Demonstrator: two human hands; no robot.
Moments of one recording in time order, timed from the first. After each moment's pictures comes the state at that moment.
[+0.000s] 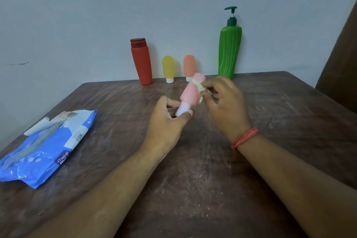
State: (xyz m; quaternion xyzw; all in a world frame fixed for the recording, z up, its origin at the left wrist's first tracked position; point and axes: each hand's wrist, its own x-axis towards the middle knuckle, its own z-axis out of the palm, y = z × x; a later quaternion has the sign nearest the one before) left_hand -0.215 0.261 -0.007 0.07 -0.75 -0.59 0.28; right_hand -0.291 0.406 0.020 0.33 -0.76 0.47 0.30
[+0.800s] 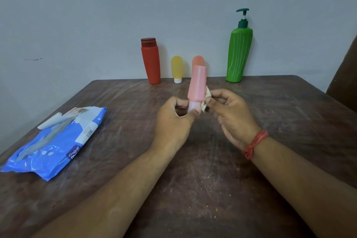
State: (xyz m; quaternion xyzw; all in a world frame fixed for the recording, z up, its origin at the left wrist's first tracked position) left_hand -0.216 0.262 -0.004 0.10 -0.75 -0.57 0.31; right_hand -0.287 0.396 0.006 0.26 -0.55 0.79 -0.08
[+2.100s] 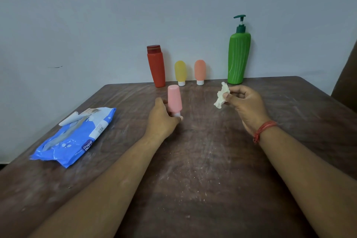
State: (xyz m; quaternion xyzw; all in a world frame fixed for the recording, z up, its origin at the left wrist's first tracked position) left_hand -0.221 0.229 -0.002 0.21 -0.86 -0.40 0.23; right_hand -0.341 0.438 -0.001 0.23 -0.59 0.77 0.01
